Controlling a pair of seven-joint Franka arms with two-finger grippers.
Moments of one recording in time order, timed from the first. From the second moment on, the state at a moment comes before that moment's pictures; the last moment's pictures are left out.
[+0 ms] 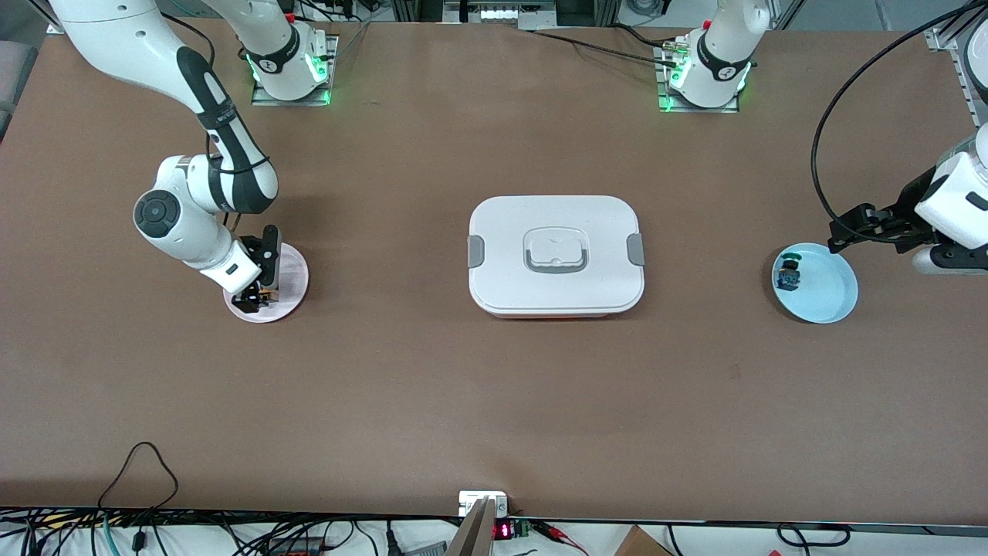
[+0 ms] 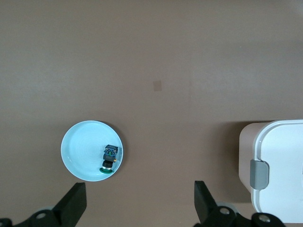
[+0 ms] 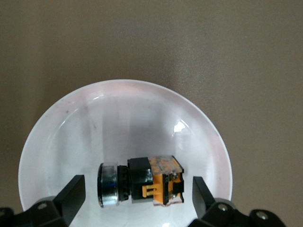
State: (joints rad) left arm 0.04 0.12 -0.04 -1.57 0.01 1.72 -0.02; right arm 0.10 0.42 -0.03 -2.18 0.02 2.62 -1.59
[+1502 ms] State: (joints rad) left arm 0.04 0.12 -0.04 -1.57 0.01 1.72 -0.02; right arm 0.09 0.22 -0.06 -1.56 0.01 1.61 -1.56
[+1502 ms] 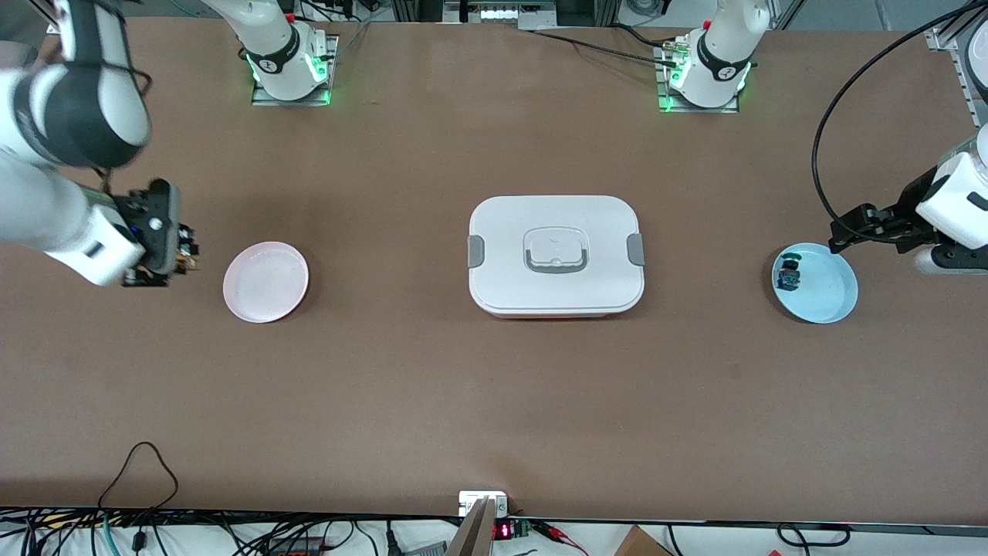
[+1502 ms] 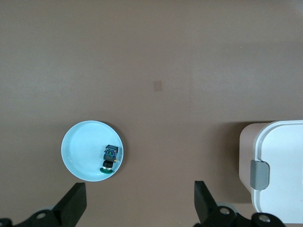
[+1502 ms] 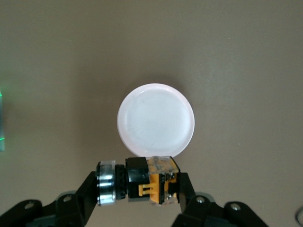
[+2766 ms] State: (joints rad) left arm 0.04 0.14 -0.05 -1.55 -0.05 1.60 -0.02; right arm 0.16 0.36 -0.05 -1.64 1.17 1.53 -1.75
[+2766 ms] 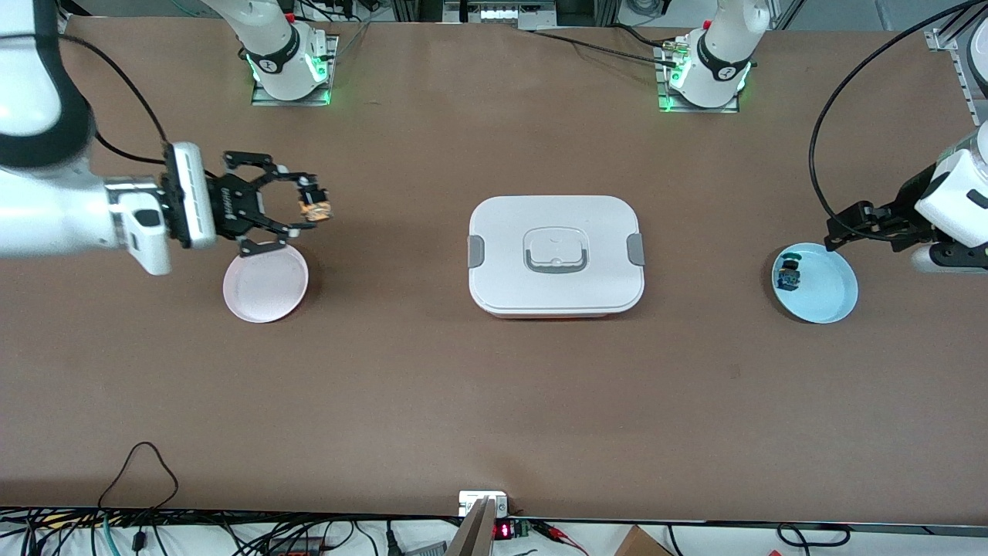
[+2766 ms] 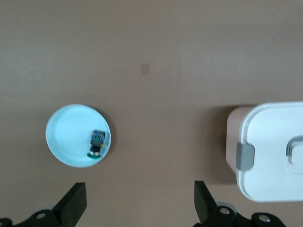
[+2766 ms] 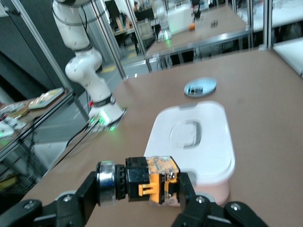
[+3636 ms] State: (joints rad) left arm 0.03 0.16 -0.03 -1.57 -0.40 1.50 0.04; right arm 0.66 0.45 -0.04 -1.63 2.04 2.07 -1.86
